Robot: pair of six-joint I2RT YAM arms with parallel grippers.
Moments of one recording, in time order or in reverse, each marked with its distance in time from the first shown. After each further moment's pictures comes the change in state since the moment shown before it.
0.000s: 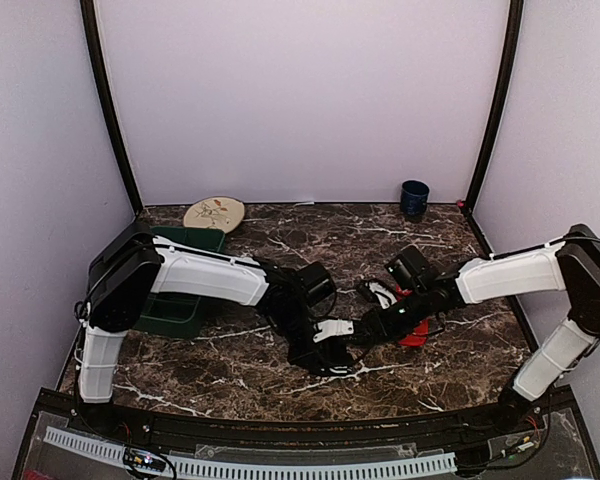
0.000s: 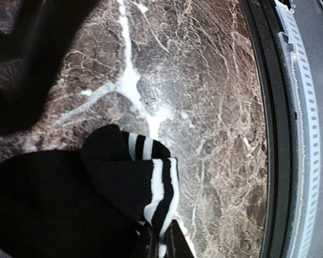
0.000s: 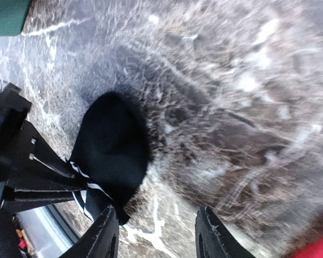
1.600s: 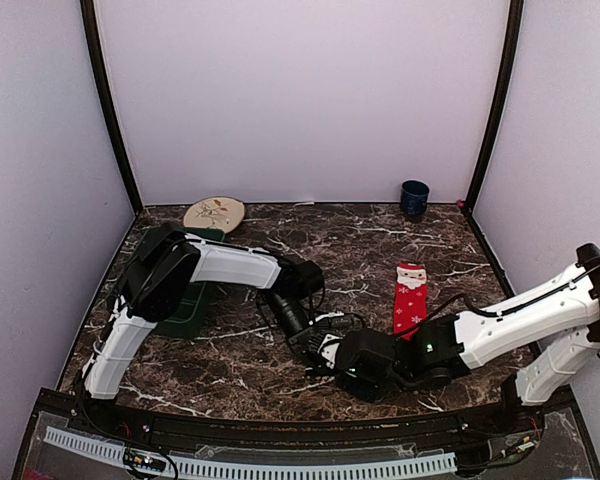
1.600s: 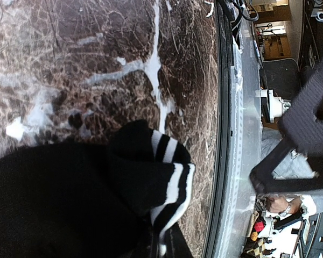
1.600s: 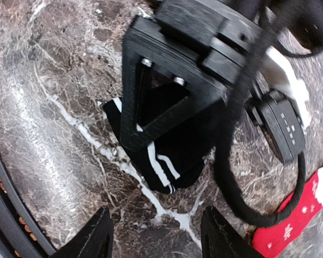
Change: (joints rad) left arm 0.155 0.261 0.259 -0.322 0.446 -0.057; right arm 0.689 -0.116 0.021 -0.080 0.897 -0.261
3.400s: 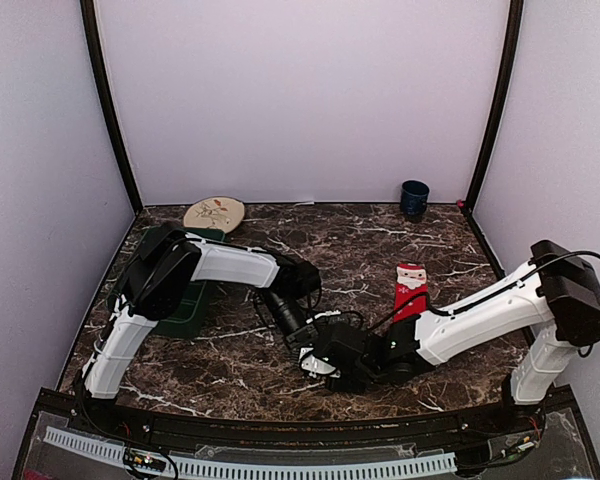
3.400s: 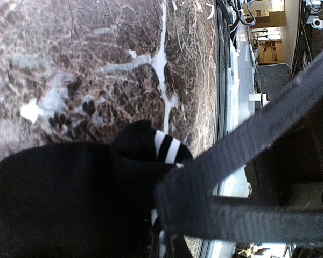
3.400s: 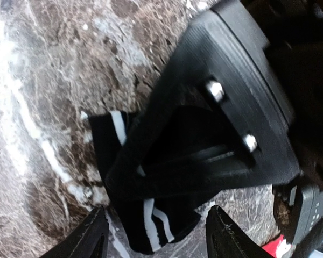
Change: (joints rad) left arm 0.013 0.011 0.000 -0.018 0.030 -0.007; right arm -0.090 0.224 0.068 0.121 -0.027 -0.430
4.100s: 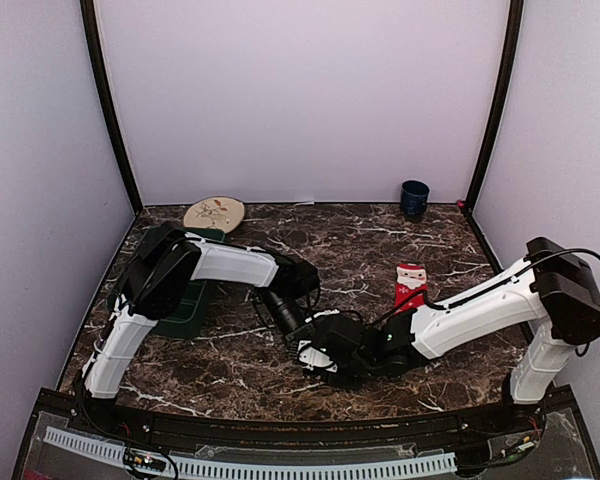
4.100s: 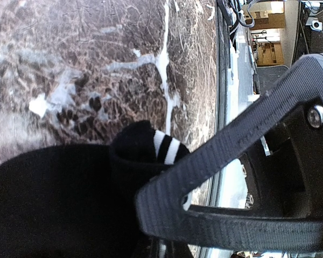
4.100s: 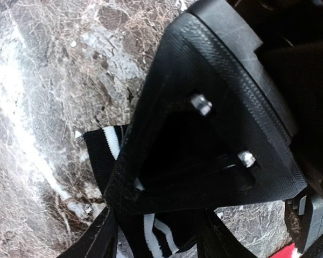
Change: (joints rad) left arm 0.012 0.001 -0.002 -0.003 0.006 0.000; right arm -0.040 0.028 0.028 0.005 -0.082 0.046
